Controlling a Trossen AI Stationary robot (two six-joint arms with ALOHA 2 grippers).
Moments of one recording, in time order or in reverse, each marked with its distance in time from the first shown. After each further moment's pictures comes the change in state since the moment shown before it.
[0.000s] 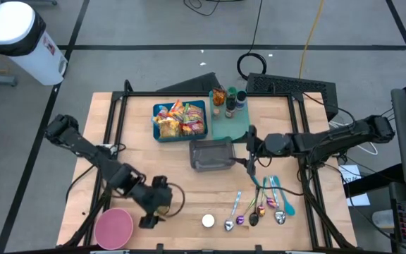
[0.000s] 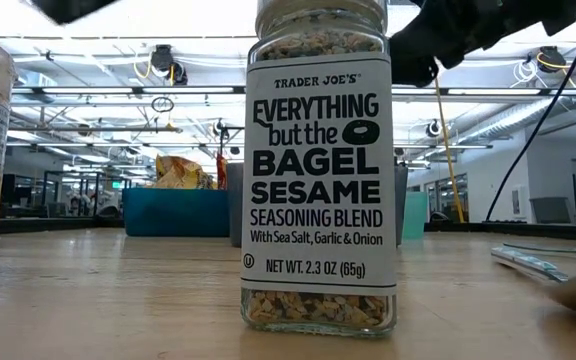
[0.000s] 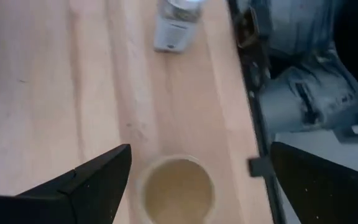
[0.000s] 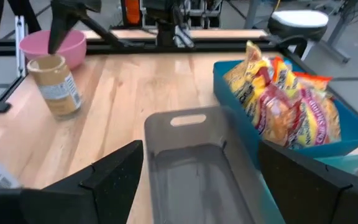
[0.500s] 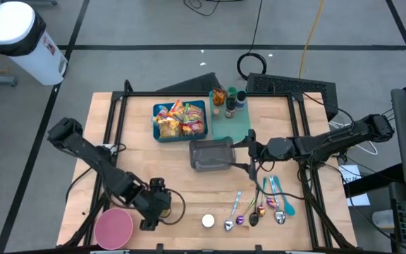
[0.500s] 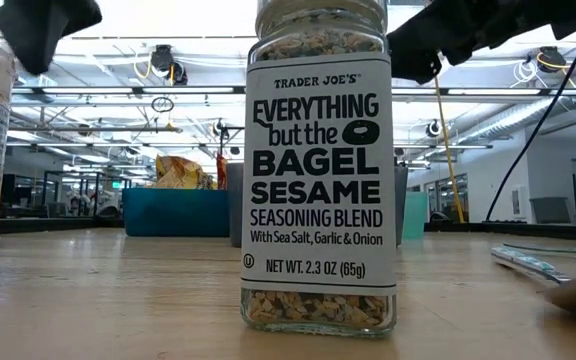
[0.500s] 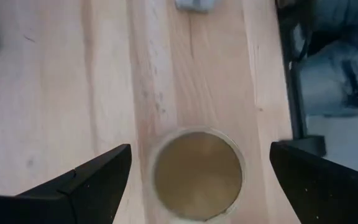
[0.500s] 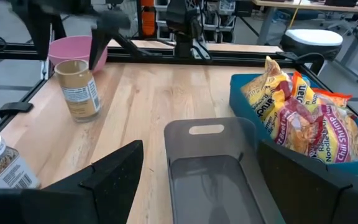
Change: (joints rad) left arm -0.049 0.079 0.000 -0.082 -0.064 -0.065; right arm 0.052 0.000 -0.046 0.108 0.001 -0.037
